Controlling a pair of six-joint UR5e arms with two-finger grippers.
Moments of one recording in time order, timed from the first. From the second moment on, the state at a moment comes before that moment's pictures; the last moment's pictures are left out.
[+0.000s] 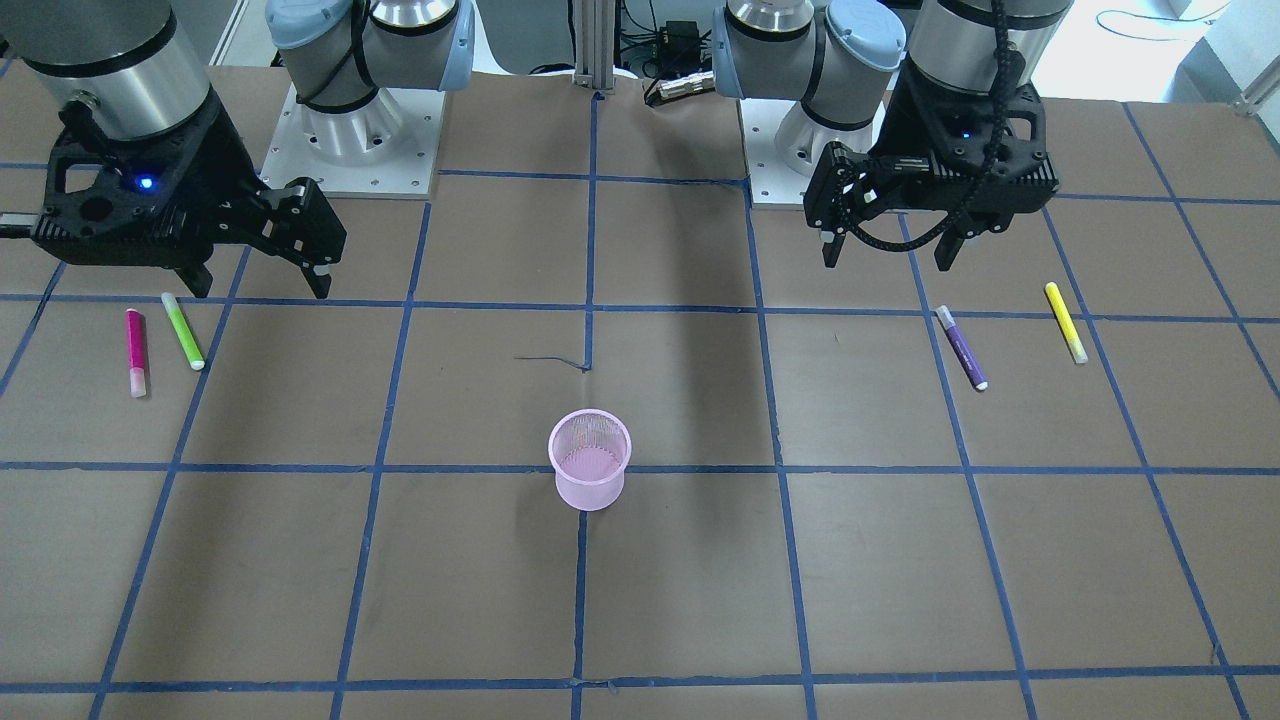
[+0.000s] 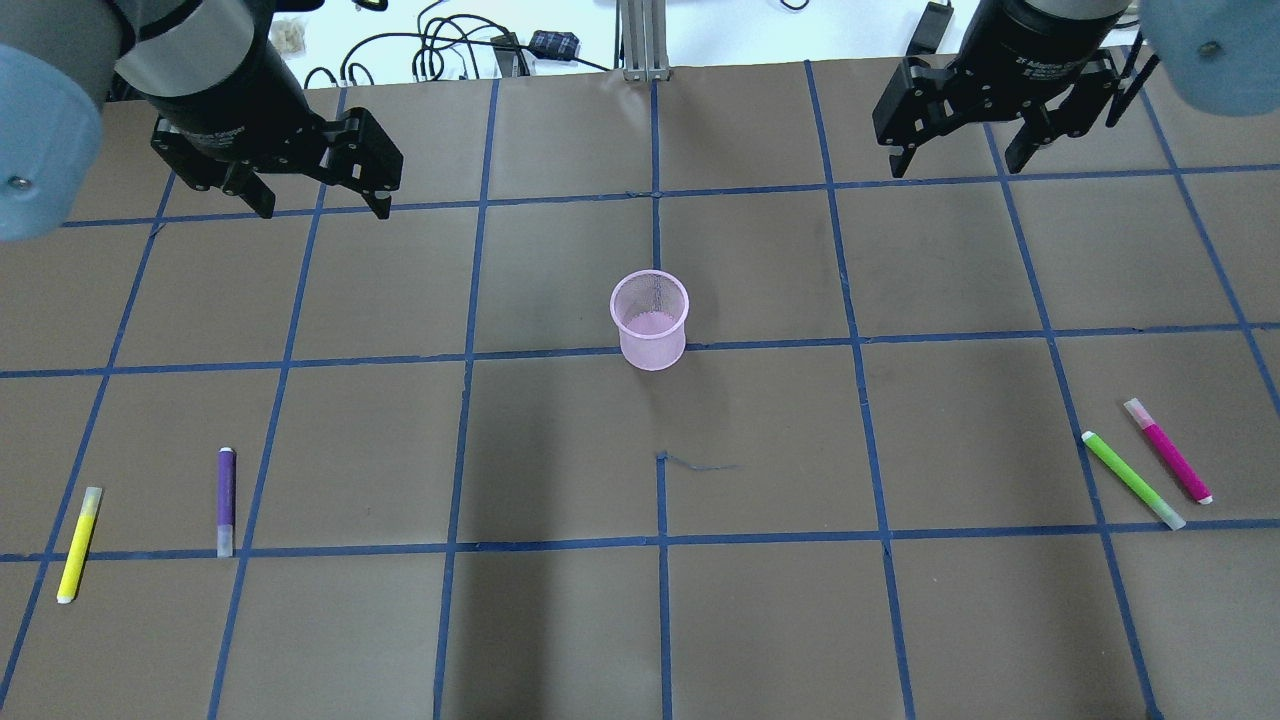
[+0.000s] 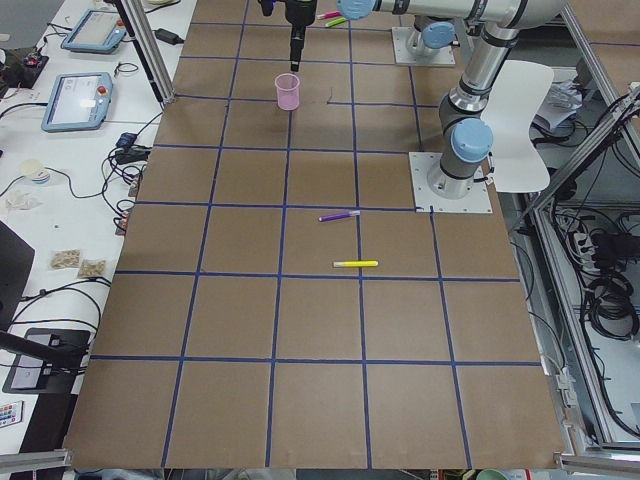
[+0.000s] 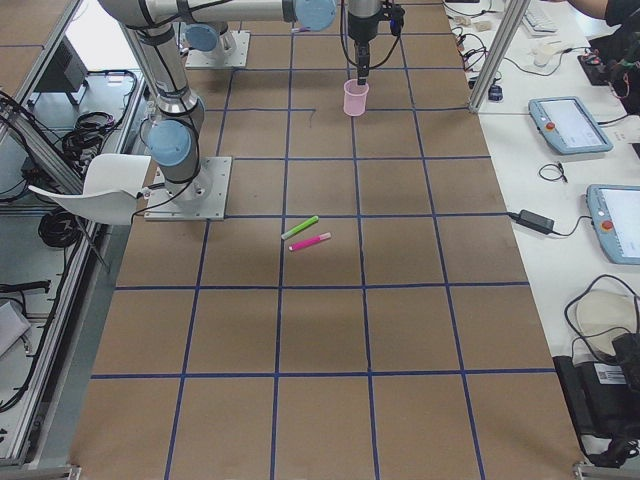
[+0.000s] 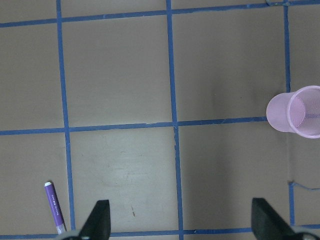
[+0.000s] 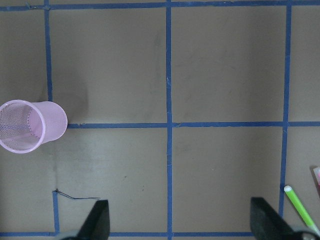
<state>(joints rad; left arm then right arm) -1.59 -1.55 -1.54 -1.50 1.61 0.03 1.55 -1.51 1.48 -1.60 -1.55 -0.02</state>
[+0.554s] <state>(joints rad) -1.58 -1.55 -1.55 -1.49 1.61 0.03 1.55 -1.51 1.47 -1.60 -1.55 -0.03</state>
